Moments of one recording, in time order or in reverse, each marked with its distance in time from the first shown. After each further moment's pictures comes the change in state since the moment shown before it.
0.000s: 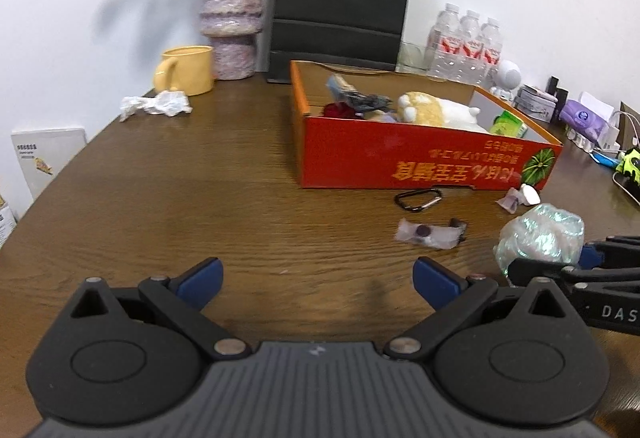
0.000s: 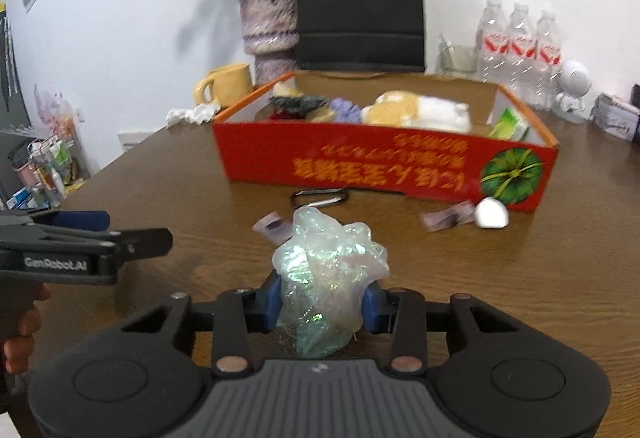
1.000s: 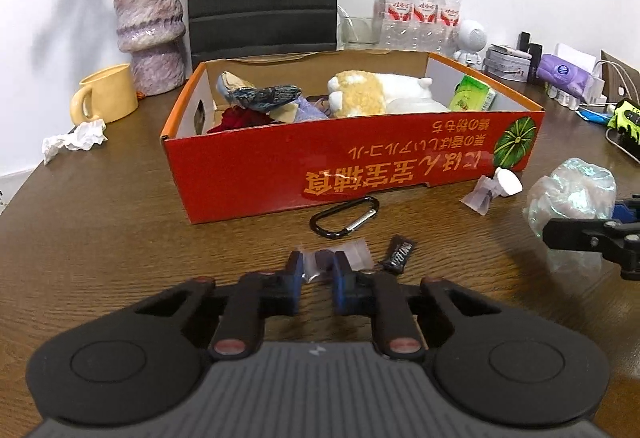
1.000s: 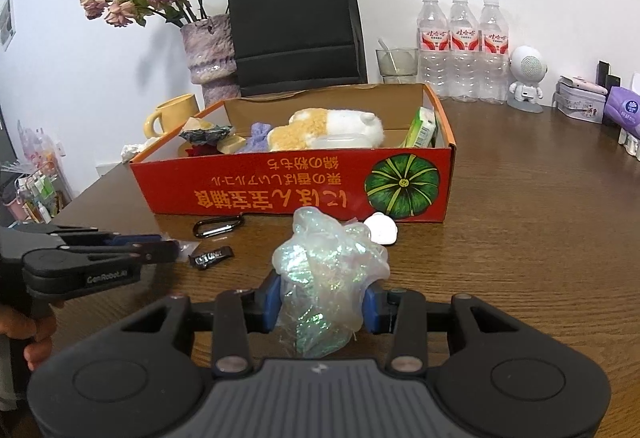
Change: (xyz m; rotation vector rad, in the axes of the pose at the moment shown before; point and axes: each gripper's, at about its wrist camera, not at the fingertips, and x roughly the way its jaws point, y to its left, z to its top) left arm 0.061 -0.066 0.018 0.146 0.031 -0.033; right arm -0.003 -0.094 0.006 0.082 -0.038 -0.011
